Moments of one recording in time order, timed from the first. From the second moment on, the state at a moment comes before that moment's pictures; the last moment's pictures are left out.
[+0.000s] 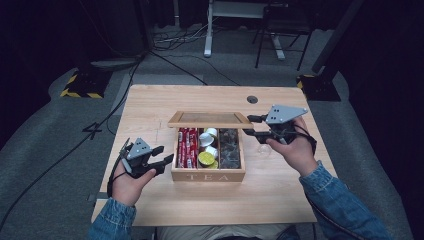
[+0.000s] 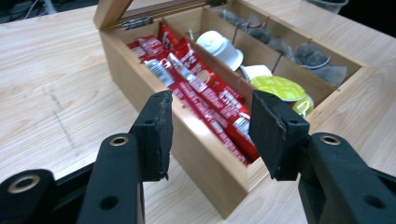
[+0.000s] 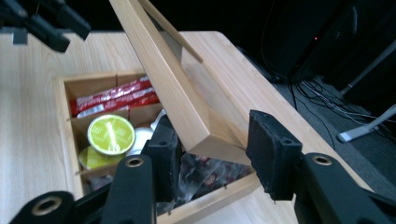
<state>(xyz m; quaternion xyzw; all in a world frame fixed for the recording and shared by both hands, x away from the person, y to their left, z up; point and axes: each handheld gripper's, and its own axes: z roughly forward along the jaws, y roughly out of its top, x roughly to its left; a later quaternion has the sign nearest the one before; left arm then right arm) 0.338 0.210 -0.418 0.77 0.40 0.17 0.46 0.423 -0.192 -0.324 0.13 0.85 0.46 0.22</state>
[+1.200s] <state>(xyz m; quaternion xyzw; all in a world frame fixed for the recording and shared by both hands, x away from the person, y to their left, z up) 0.342 0.220 -0.430 0.77 0.42 0.18 0.44 0.534 -0.178 -0.279 0.20 0.80 0.51 0.23</state>
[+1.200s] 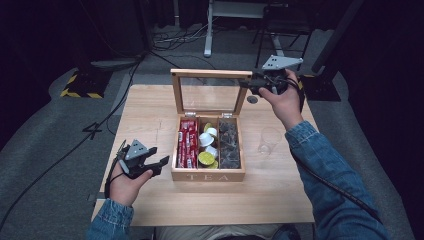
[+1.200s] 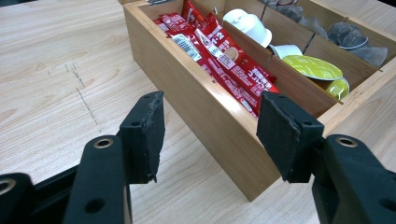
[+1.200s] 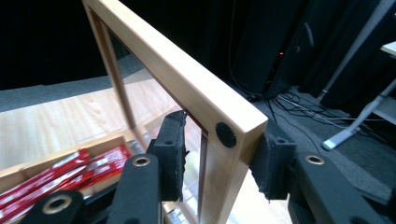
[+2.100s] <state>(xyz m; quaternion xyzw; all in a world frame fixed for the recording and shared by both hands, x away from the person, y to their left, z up) 0.342 0.226 -0.432 0.77 0.43 0.18 0.44 0.596 -0.168 -0.314 0.29 0.78 0.50 0.23</state>
